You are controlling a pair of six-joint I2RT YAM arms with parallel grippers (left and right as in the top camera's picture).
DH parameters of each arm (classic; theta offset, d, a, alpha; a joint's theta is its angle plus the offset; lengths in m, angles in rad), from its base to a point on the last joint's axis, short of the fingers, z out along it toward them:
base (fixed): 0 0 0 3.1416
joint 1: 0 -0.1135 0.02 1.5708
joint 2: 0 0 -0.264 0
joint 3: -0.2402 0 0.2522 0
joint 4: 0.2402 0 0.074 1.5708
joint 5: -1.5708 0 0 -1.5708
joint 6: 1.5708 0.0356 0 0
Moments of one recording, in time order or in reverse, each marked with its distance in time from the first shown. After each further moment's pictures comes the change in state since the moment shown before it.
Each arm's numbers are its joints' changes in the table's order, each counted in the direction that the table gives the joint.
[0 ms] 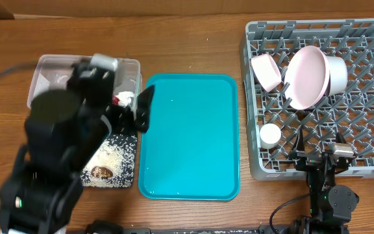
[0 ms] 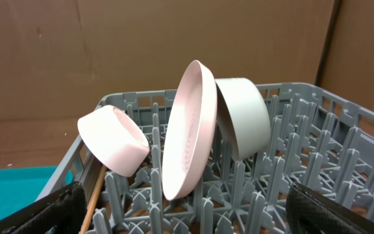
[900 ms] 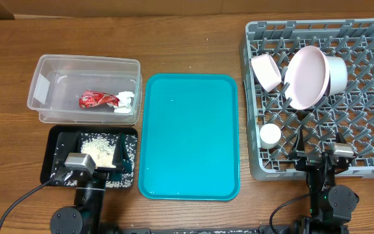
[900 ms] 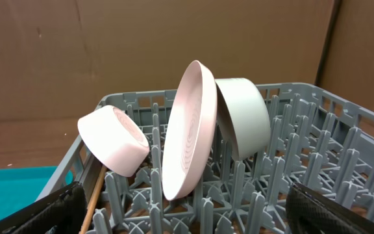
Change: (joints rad) left arm -0.285 -0.925 1.088 -0.657 -0.014 -0.091; right arm 0.000 0.000 0.000 0.000 0.000 0.000
